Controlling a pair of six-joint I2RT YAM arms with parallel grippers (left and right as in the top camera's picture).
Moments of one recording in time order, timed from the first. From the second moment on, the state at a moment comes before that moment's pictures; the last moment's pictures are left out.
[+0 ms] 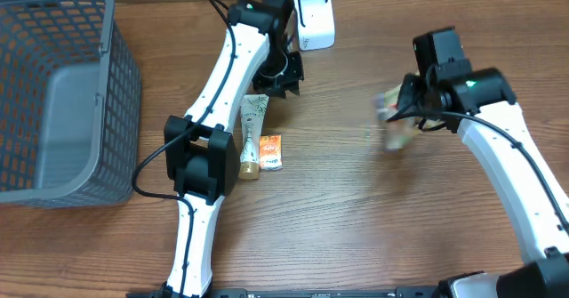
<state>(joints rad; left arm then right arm) -0.33 2.39 2.34 -1.46 0.26 -0.47 0.26 1.56 1.45 -1.03 0.24 0.48</state>
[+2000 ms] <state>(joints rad) -0.49 2.39 1.91 -1.05 0.56 -0.39 0.50 1.91 1.73 -1.21 0.29 0.64</state>
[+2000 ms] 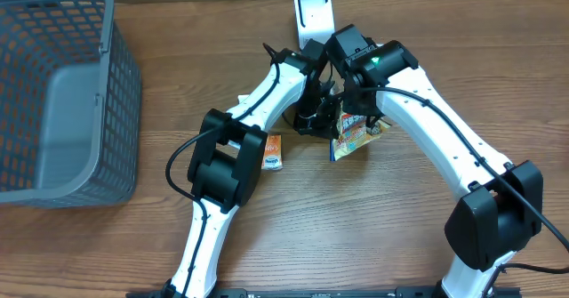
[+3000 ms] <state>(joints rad) -0.21 2.40 2.19 -1.33 0.42 -0.34 0.51 1.91 1.63 -0.89 -0.30 0.69</state>
